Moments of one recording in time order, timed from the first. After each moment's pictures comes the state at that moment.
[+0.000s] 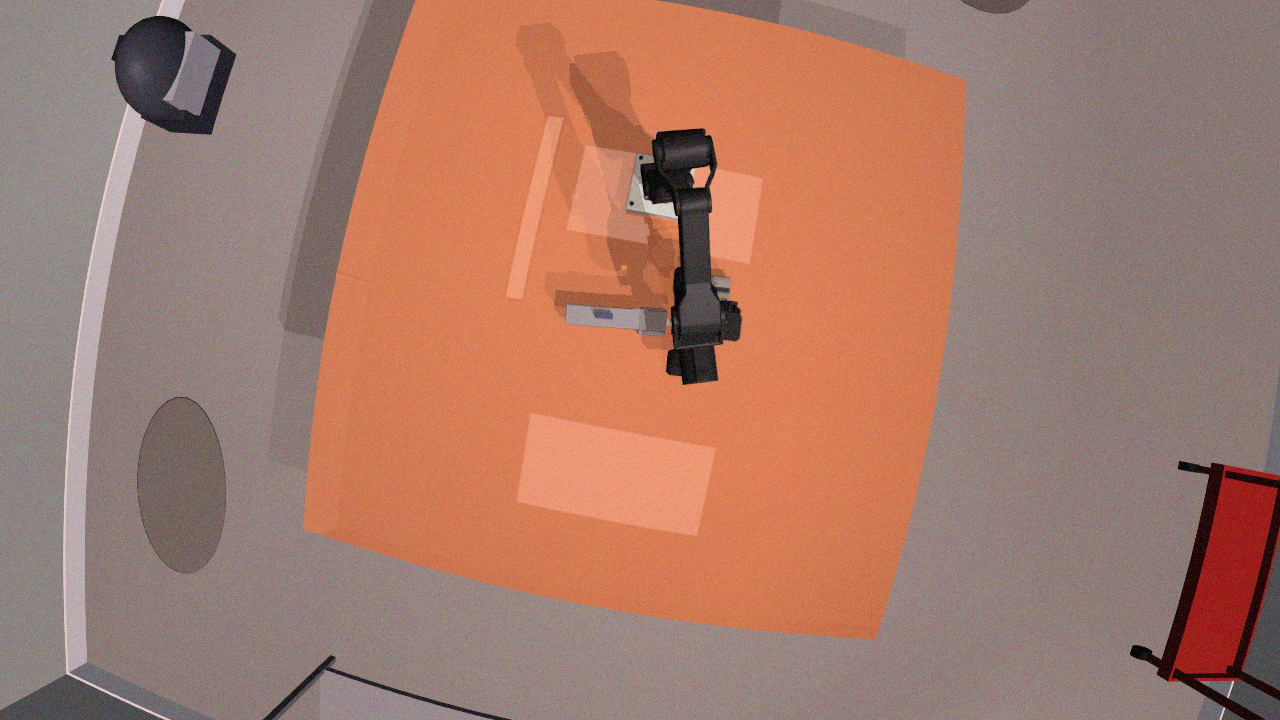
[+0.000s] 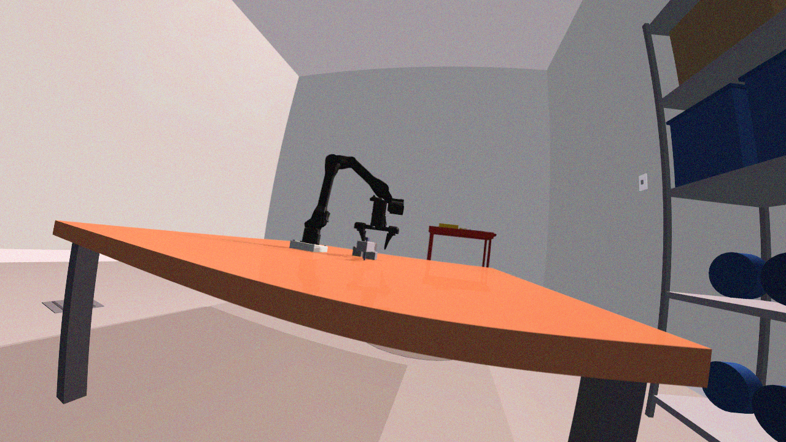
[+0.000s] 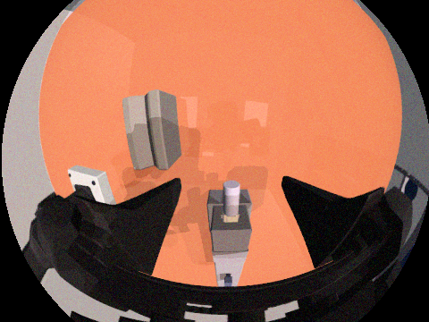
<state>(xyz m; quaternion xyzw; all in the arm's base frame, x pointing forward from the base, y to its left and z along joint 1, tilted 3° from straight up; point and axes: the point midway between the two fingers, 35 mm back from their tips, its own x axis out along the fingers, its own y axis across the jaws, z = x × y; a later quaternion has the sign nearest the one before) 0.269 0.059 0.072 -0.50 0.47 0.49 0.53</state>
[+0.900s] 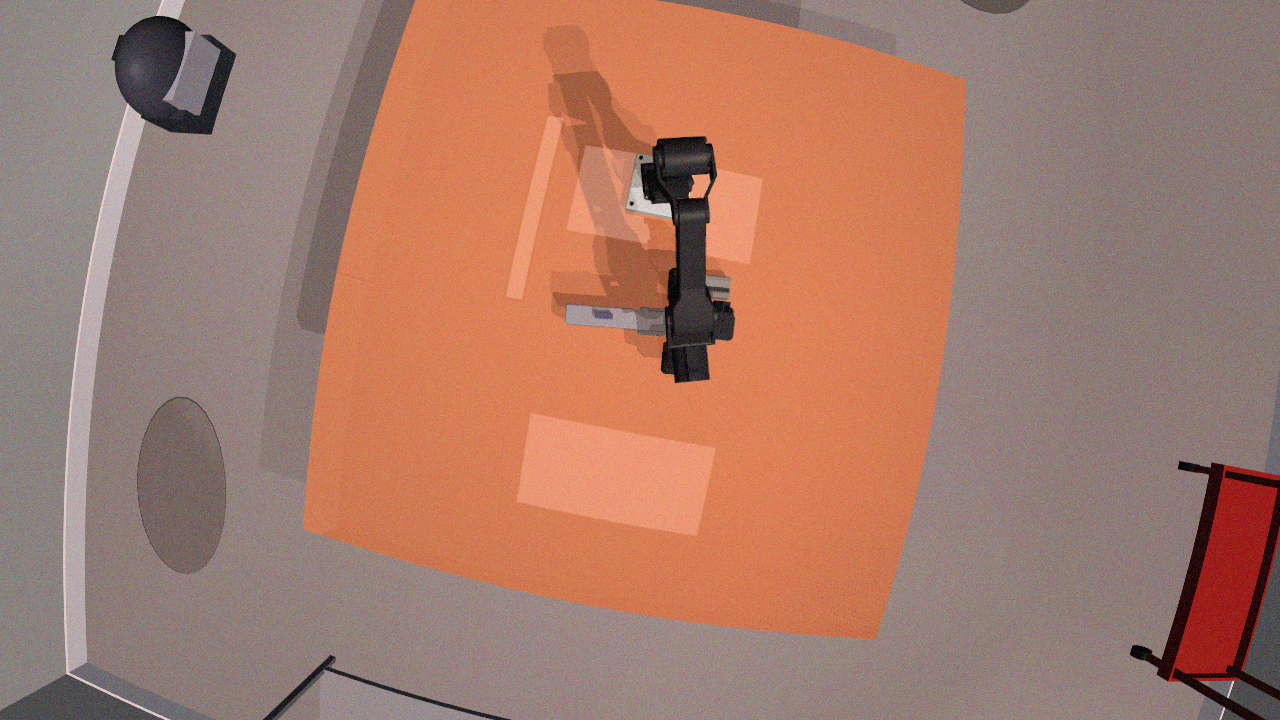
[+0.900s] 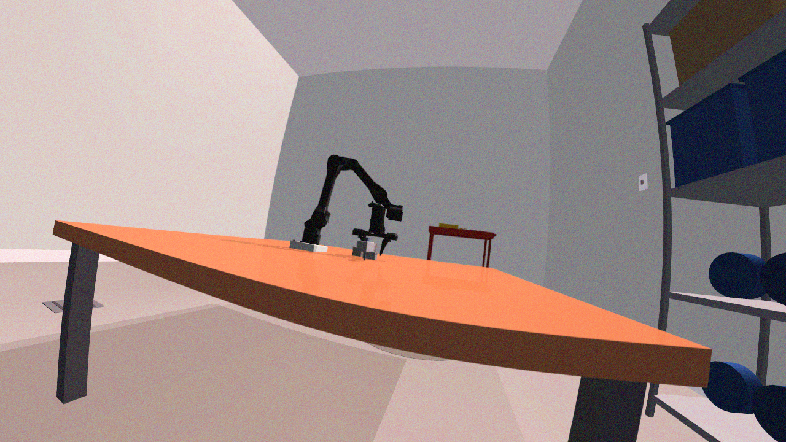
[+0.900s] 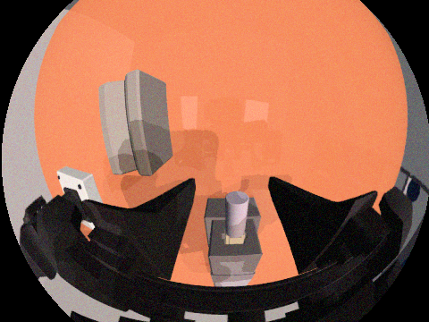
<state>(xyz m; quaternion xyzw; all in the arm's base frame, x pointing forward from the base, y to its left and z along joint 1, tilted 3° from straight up) 0.269 0.051 0.042 -0.50 0.47 0.49 0.53</state>
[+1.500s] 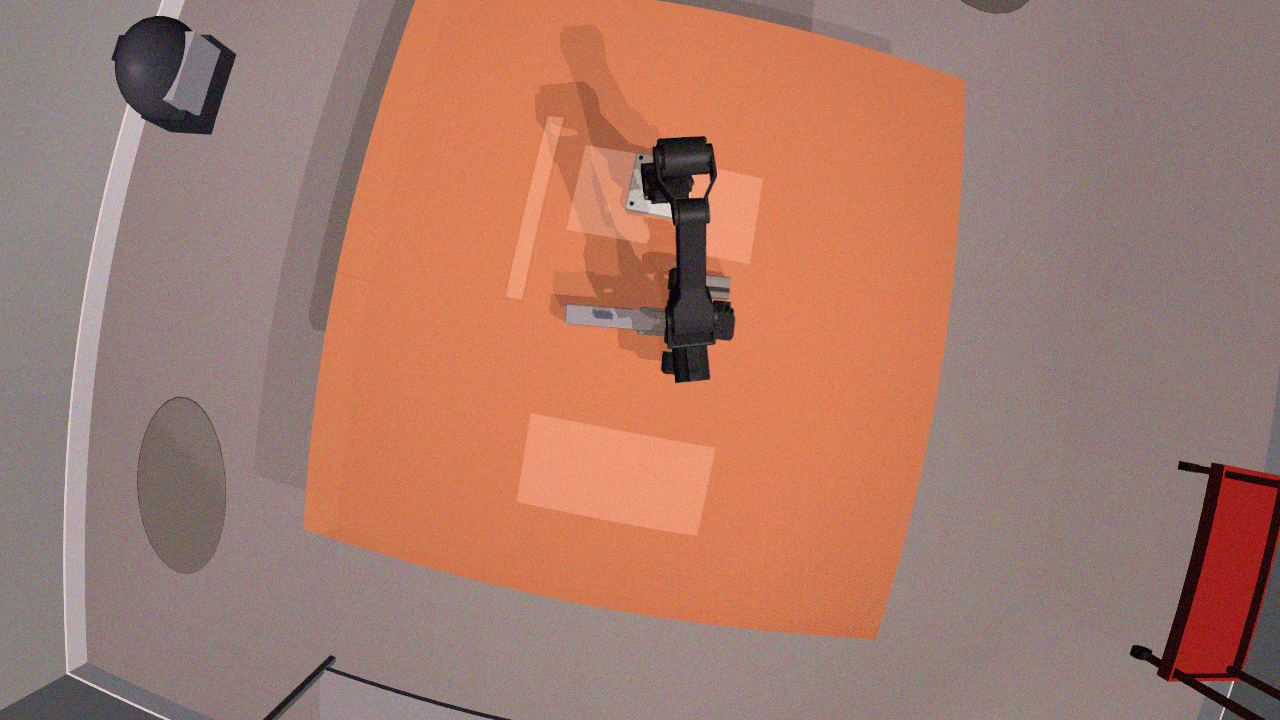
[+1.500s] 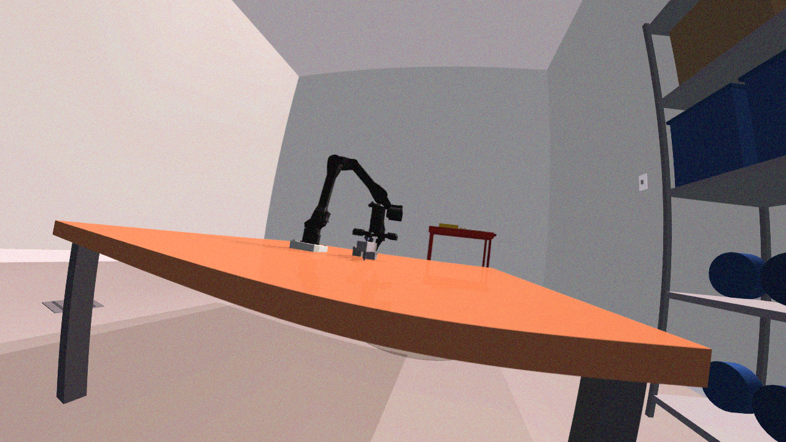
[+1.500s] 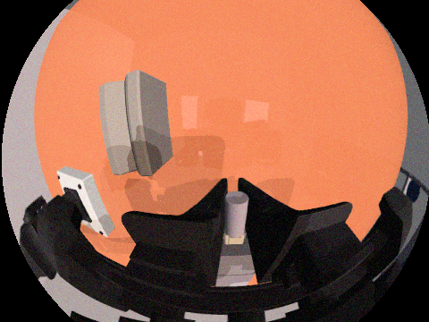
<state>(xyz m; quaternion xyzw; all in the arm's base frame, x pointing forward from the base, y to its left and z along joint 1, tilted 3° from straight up) 0.269 0.052 0.042 -0.50 0.47 0.49 0.53</state>
